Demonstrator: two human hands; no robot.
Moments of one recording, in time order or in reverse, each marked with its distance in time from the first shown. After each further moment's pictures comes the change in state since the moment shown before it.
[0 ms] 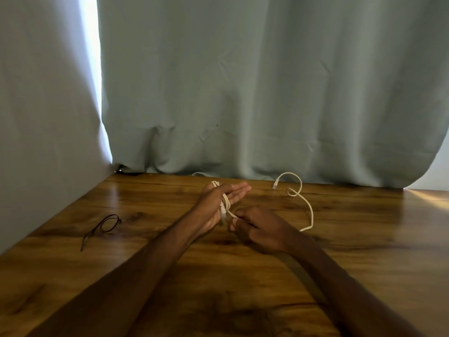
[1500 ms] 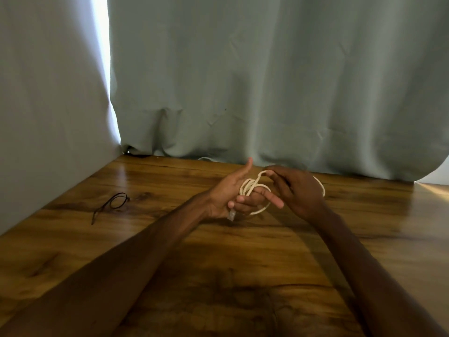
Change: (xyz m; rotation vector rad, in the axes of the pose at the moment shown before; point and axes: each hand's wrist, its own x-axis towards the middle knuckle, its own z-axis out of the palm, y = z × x) left_hand -0.014 0.005 0.014 0.262 -0.726 -0.380; right_hand -0.009 0.041 -0.038 -0.155 0.551 -0.074
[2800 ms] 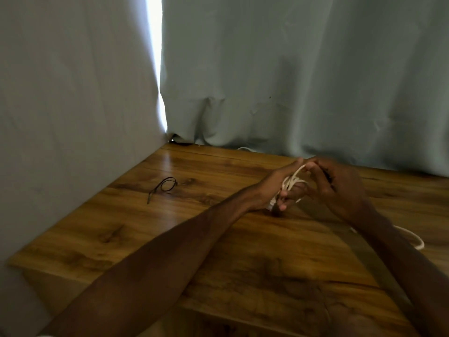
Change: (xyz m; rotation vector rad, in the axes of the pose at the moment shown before) left_hand -0.002 -0.016 -0.007 0.080 0.308 0.042; right_hand -0.003 -0.025 0.019 0.099 0.056 0.011
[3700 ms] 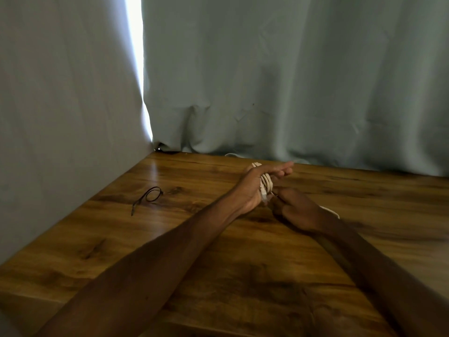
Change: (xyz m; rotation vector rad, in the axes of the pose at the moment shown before) left_hand 0.004 0.004 -0.002 -0.352 0.297 0.223; right_hand -0.010 -0.004 0.037 0.151 -0.557 0.217
